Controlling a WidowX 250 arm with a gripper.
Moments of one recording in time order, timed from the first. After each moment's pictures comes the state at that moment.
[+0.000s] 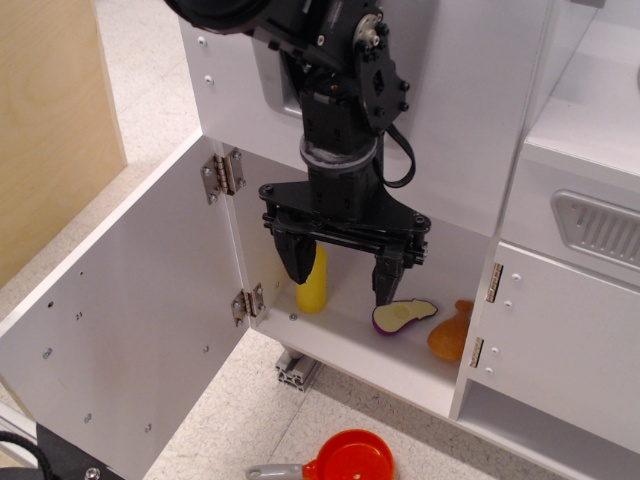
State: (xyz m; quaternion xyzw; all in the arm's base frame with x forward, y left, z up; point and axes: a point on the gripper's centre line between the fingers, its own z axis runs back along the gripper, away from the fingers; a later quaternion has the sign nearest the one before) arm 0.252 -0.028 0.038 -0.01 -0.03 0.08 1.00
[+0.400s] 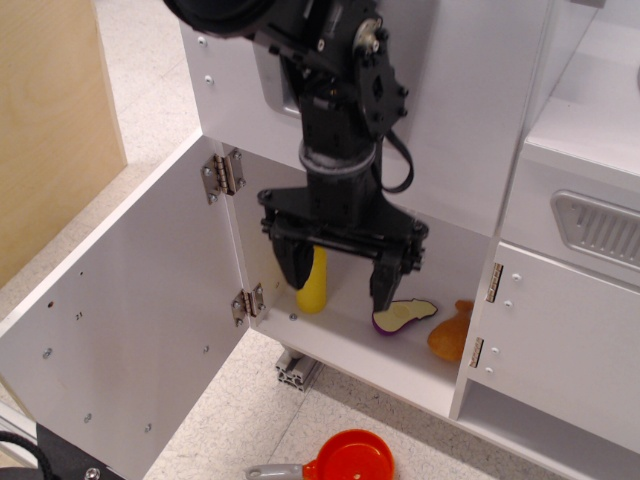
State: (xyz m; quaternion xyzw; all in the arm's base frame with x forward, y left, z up) arm 0.247 -0.026 0.033 -0.01 -0.02 0.08 1.00
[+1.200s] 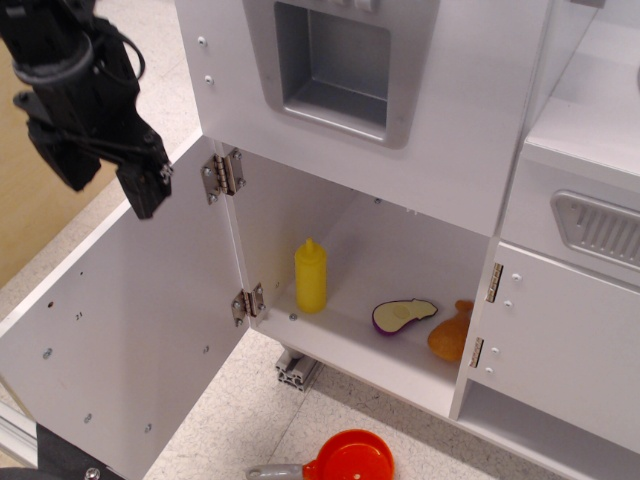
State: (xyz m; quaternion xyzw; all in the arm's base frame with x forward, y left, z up) arm 0.216 0.124 0.082 0.04 -0.10 0.03 0.99
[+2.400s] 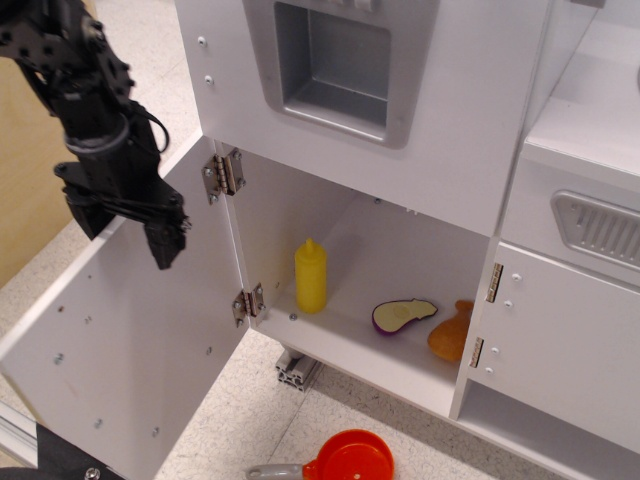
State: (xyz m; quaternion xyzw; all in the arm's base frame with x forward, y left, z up) arm 0.233 0.130 0.004 0.01 -0.04 0.06 1.00
